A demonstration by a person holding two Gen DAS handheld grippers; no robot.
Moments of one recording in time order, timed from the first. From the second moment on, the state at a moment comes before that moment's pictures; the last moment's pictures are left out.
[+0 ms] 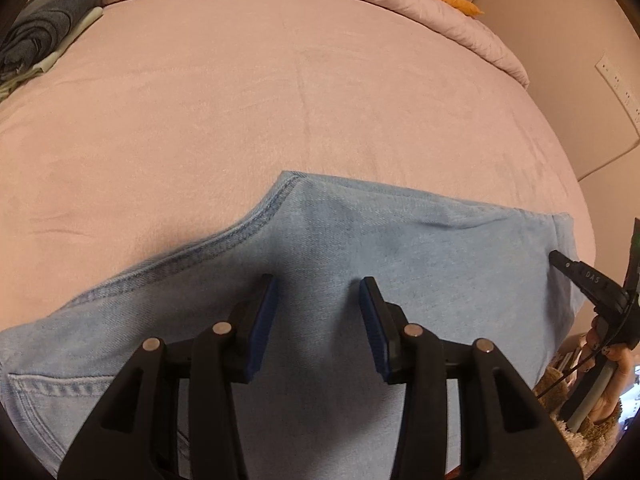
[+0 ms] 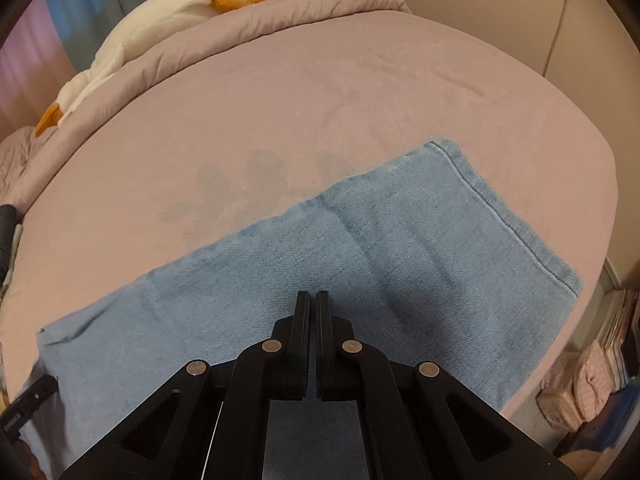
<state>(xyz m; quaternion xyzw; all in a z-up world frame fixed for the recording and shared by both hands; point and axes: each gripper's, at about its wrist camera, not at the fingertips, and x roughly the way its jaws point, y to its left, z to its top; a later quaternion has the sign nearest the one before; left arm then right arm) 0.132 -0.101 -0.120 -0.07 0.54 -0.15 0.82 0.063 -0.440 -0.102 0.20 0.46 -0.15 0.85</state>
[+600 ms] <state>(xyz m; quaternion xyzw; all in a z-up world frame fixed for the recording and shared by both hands) 0.113 -0.106 -0.111 -0.06 0.54 -0.13 0.83 0.029 -0.473 -0.115 0.27 0.44 -0.15 0.84</state>
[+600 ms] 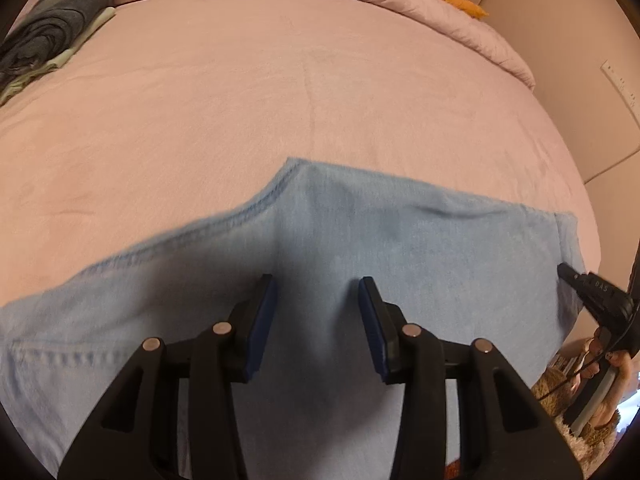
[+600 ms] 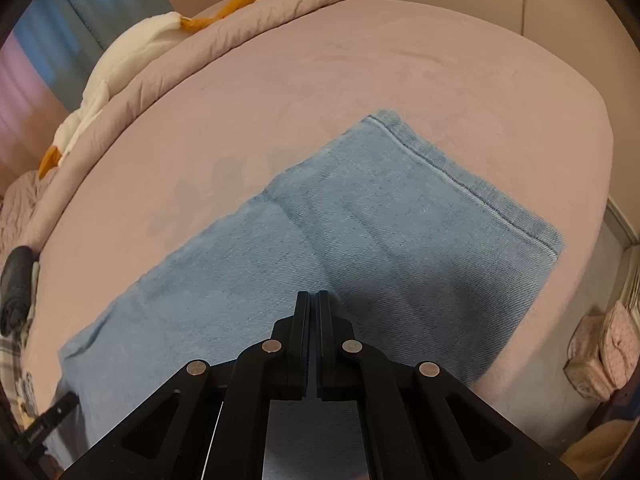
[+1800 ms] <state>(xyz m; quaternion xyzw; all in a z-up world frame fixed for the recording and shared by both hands) 0.085 -0.126 -0.125 -0.08 0.54 -0.21 0.81 0.024 -0.476 -0.107 0.24 0.44 -0.22 0.84</state>
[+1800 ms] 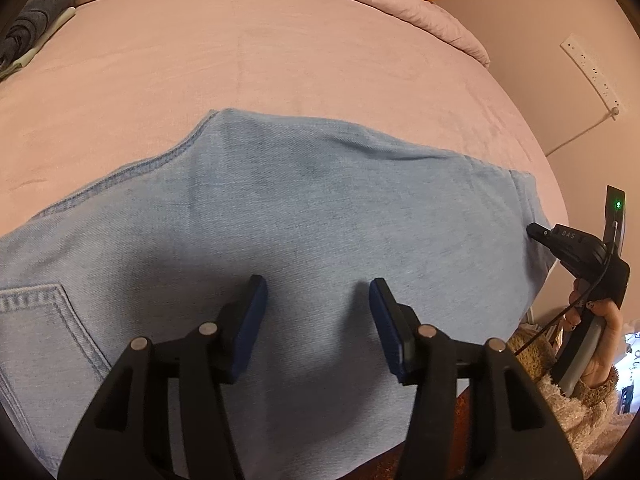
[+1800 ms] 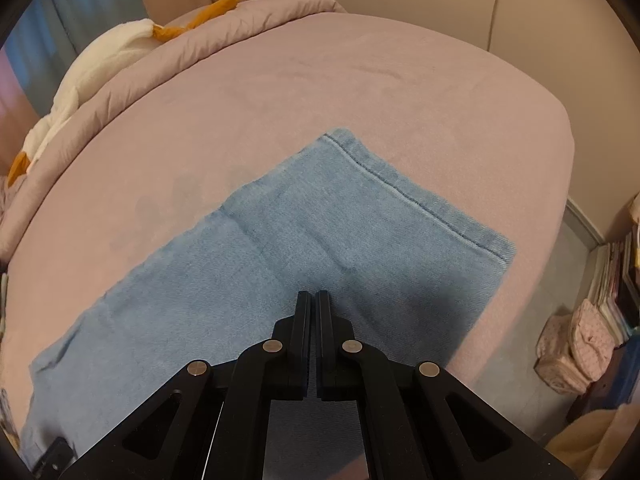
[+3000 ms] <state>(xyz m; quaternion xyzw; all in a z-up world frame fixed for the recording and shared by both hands) 0.074 -0.145 -0.128 -0.04 0.51 -0.20 0.84 0.012 -0.497 -0.115 0.26 0.45 -0.25 0.82</state>
